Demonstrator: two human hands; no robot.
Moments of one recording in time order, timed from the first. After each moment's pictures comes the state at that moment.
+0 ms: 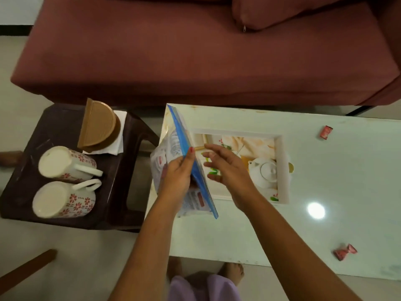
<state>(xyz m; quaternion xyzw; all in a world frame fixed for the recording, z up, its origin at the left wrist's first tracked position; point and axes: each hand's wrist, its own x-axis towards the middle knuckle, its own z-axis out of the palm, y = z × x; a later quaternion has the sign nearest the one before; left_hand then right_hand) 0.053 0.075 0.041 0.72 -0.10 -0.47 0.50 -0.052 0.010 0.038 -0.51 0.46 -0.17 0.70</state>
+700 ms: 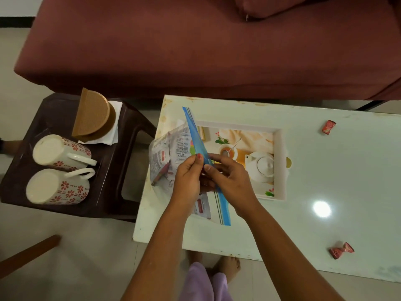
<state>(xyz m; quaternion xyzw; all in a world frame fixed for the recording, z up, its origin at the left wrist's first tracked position) -0.002 0.071 0.036 0.67 -0.11 -0.47 0.56 -0.094 0.019 0.023 -0.57 0.45 -0.18 0.67</state>
